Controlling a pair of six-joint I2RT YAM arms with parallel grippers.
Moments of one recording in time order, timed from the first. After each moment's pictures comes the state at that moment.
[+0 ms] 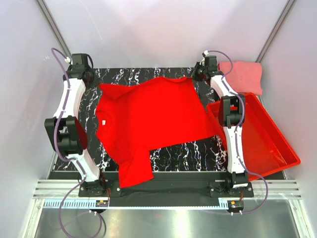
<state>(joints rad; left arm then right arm) 0.09 1.82 1.74 -0.69 -0.05 -0.58 0.12 2.61 2.30 -0.24 -0.38 0.53</state>
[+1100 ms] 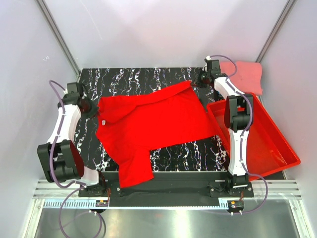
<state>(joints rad) 0.19 1.44 1.19 -0.74 0.08 -0.56 0.12 2.35 1.94 -0.31 -0.31 0.47</state>
